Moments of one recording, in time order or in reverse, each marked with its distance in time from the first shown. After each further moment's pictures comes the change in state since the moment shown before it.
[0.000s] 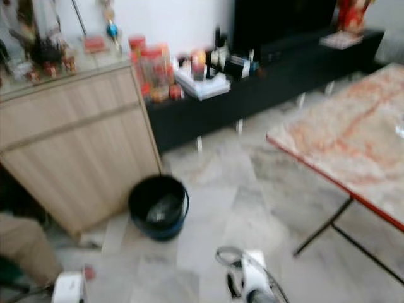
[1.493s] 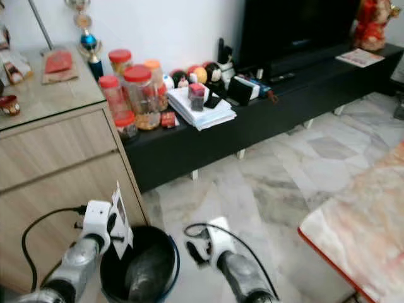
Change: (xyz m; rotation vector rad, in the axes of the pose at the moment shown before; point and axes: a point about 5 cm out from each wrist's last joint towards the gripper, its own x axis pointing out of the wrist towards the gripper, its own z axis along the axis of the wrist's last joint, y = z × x) left arm 0.004 -0.054 0.142 0.124 -0.496 -0.230; right arm 0.007 0.081 0.085 -0.165 -0.222 0.529
